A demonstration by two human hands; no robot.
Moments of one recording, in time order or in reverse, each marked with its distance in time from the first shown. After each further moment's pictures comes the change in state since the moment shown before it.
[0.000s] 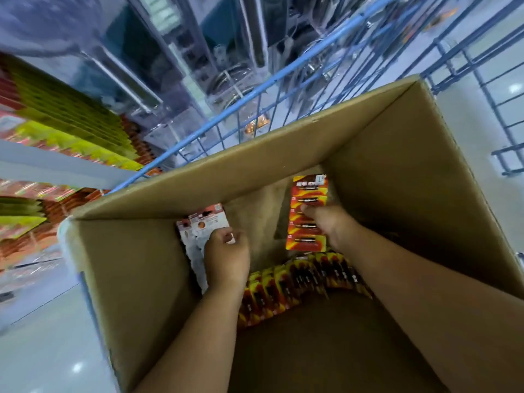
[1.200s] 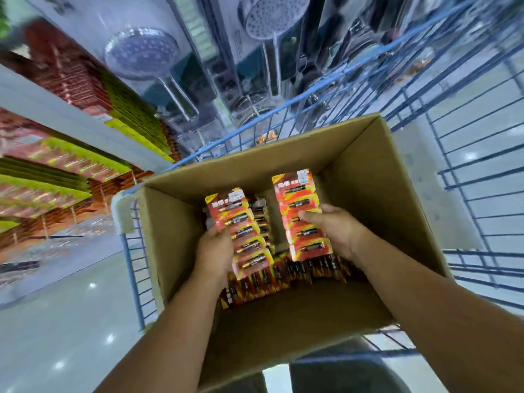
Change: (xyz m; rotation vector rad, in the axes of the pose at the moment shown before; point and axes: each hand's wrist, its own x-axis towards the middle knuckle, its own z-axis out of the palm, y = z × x) left_hand -0.060 0.004 -0.063 -0.464 -0.183 -0.159; right_hand -0.100 0.001 -0.036 -0.038 -0.270 -0.140
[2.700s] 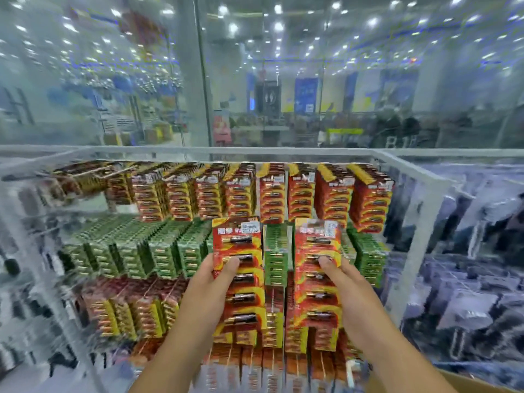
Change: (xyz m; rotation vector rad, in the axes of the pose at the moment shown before) left_hand -0.390 0.056 -0.624 -0.490 0.097 0.997; right_hand -0.506 -0.026 0.520 -0.032 -0.368 -0.893
